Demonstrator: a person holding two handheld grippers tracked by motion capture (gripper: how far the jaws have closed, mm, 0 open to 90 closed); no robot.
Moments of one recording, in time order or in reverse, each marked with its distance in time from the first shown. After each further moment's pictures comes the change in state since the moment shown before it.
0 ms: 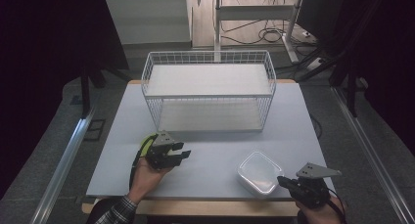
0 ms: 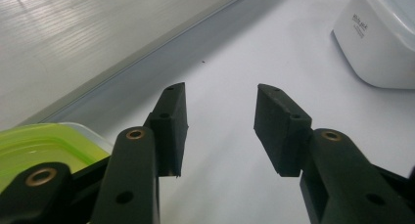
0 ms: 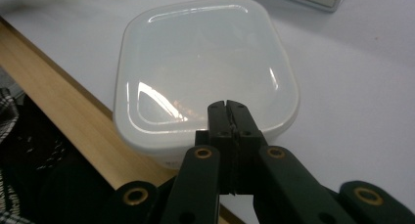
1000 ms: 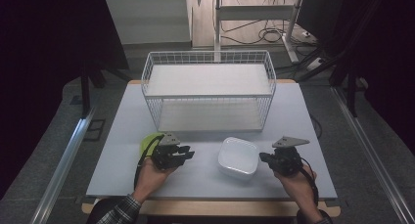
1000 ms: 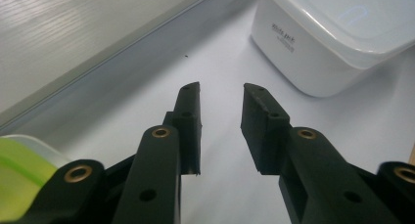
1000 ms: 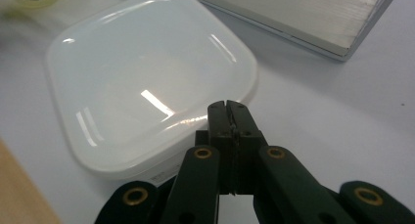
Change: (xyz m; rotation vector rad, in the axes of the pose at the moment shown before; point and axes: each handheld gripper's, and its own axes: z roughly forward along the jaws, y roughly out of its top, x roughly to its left) left arm -0.004 0.002 0.015 0.044 -0.049 0.003; right arm -0.021 0.057 0.076 0.016 -0.003 0.014
